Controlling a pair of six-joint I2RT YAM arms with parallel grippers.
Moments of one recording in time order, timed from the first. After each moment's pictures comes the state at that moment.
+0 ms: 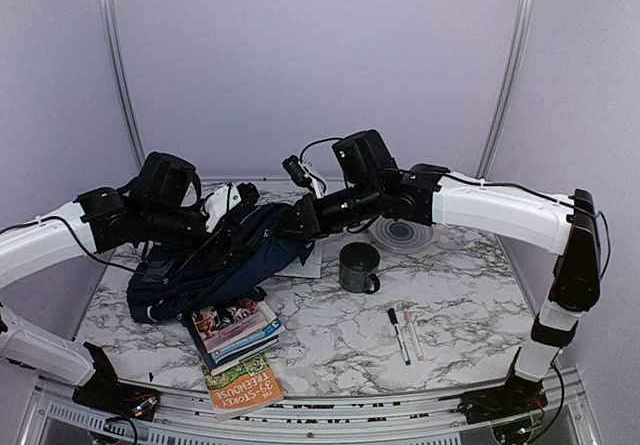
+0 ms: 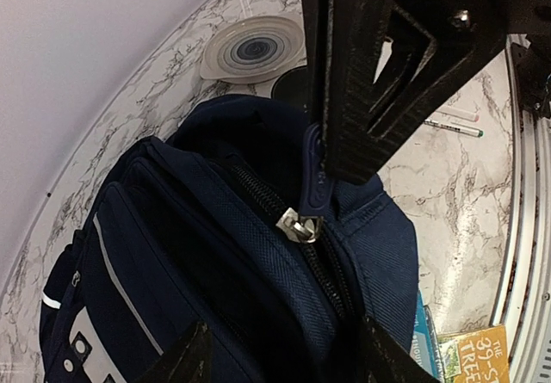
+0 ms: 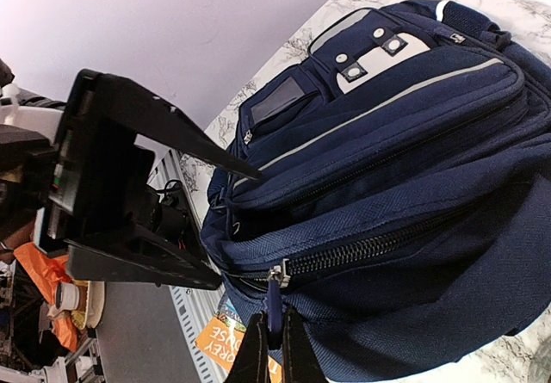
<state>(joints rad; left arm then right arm) -0.76 1.21 1.06 -0.51 0.21 0.34 0.92 1.75 1.55 -0.35 -0.49 0.45</state>
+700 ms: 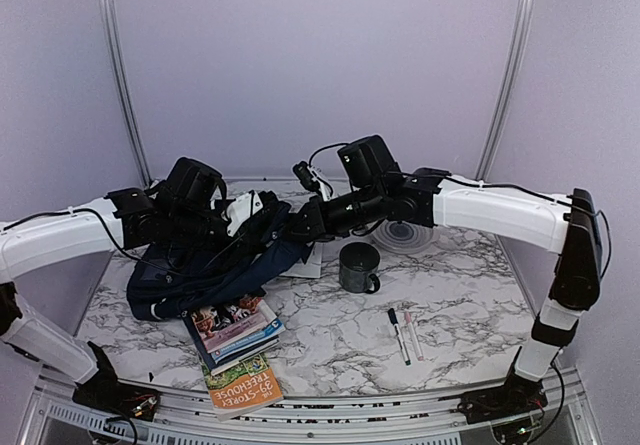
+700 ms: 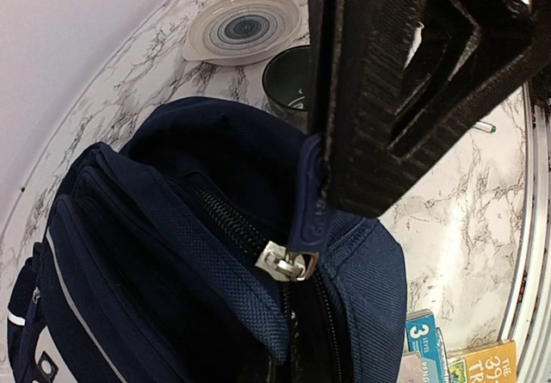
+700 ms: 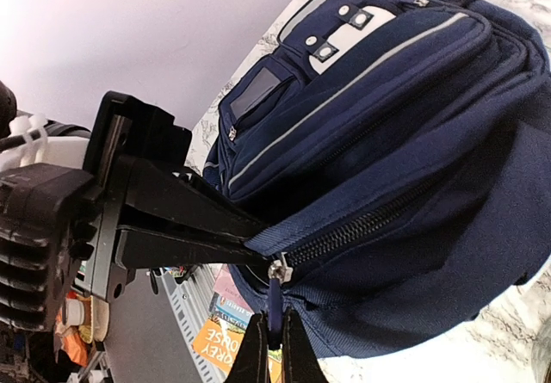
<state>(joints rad) -0.77 1.37 1.09 -0.45 0.20 0.32 0.88 1.75 1.50 -0.34 -0.48 0.51</state>
